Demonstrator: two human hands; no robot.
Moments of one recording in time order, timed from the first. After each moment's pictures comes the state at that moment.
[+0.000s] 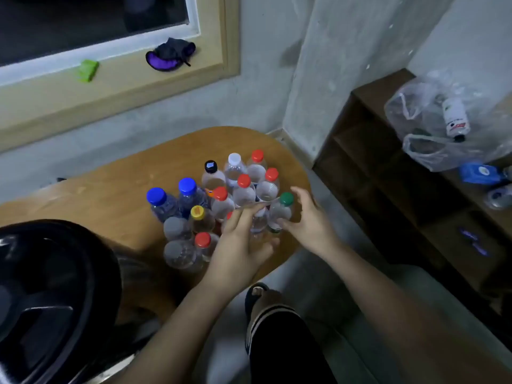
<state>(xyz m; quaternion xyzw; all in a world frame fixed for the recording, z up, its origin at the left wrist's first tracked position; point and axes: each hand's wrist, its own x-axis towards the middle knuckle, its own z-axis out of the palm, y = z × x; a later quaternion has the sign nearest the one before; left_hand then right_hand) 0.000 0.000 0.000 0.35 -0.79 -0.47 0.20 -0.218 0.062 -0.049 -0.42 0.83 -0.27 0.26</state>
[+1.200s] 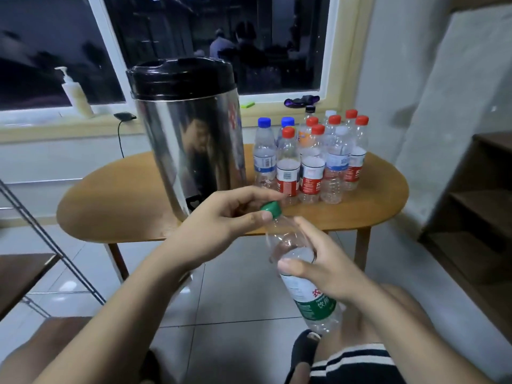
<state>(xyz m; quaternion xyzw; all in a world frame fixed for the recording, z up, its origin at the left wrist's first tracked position) 0.191 0.225 -0.103 0.33 -0.76 -0.43 0.36 -0.045 0.258 -0.183 -0.71 0.43 -0.41 0.38</state>
